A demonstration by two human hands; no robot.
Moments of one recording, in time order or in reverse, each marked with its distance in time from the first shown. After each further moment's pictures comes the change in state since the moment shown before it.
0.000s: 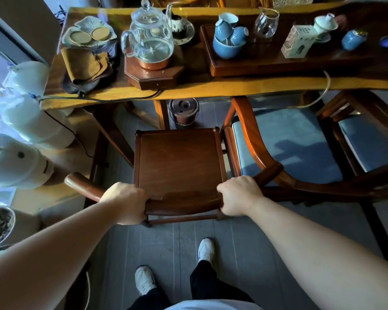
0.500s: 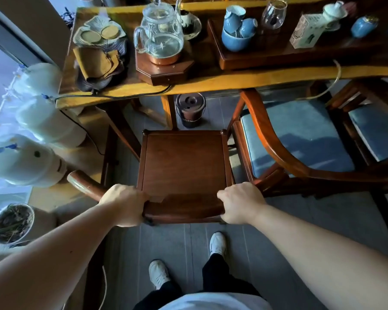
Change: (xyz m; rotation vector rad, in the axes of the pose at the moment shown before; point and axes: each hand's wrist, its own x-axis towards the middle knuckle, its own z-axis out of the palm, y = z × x) left_hand -0.043 -0.026 0.016 0.000 -0.061 -0.031; right_hand -0.011 -0.053 0.018 0.004 0.090 -0.092
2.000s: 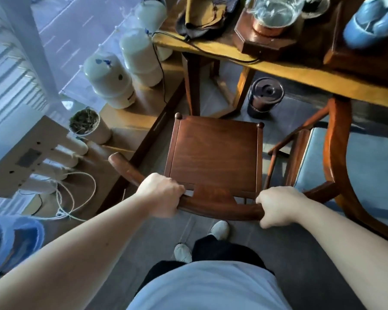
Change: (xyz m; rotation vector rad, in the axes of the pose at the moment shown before) left_hand -0.071 0.109 0.035 -0.261 0.018 -0.223; right_hand 0.003 0.032 -0.016 -0.165 -0.560 -0.285
